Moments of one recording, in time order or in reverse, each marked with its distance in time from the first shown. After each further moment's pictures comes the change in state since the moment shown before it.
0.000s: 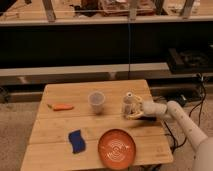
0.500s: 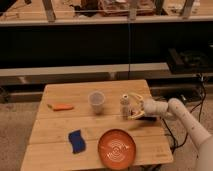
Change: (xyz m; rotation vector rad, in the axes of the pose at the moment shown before) arm -0.009 -0.001 -0.002 -0.022 0.084 -0.024
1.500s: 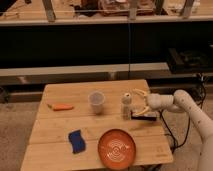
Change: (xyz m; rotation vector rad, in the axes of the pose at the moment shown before) arm -0.021 -0.010 -0.020 -0.043 0.112 -0.025
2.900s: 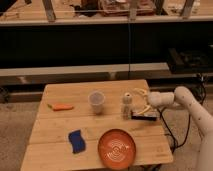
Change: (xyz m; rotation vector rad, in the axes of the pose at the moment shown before) arm -0.006 0.001 -0.002 -0.042 0.040 -0.018
